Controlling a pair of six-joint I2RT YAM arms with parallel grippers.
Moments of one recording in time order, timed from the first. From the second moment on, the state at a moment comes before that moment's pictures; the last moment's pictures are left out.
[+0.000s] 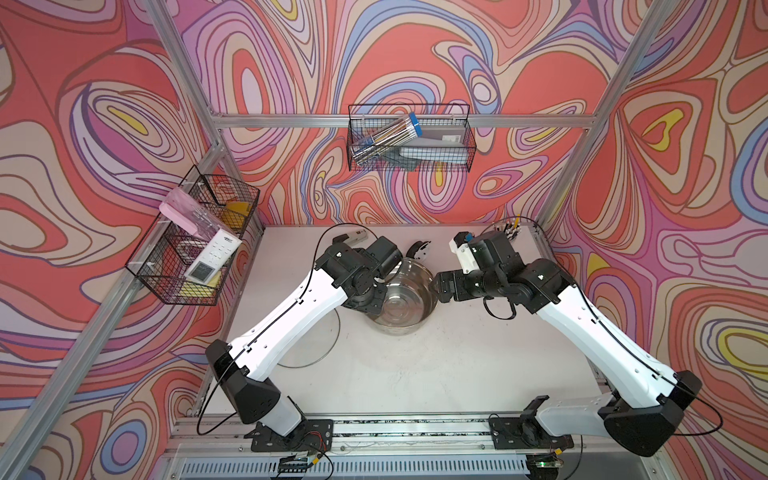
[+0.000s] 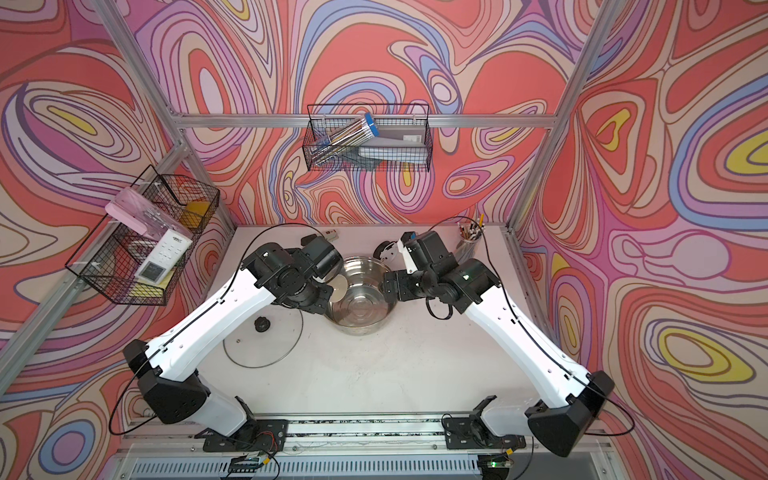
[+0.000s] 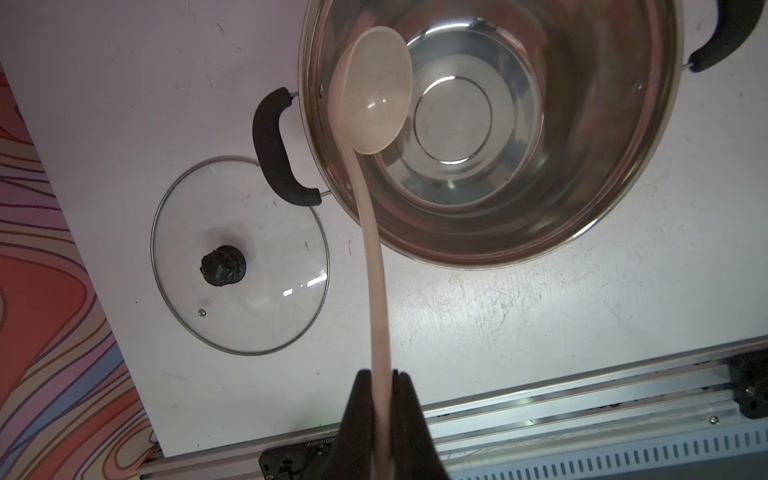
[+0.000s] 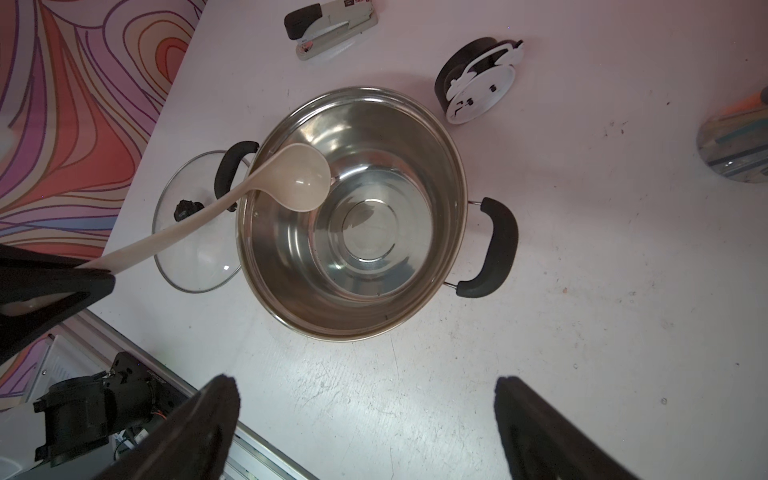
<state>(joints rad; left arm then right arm) -0.77 1.59 1.80 -1.51 -0.24 -0.44 0.62 1.33 1.51 -1.02 -0.05 0.36</state>
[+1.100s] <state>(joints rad) -0.83 1.64 1.72 -1.42 0.00 -0.40 0.62 1.33 1.49 -0.97 -0.08 0.36</state>
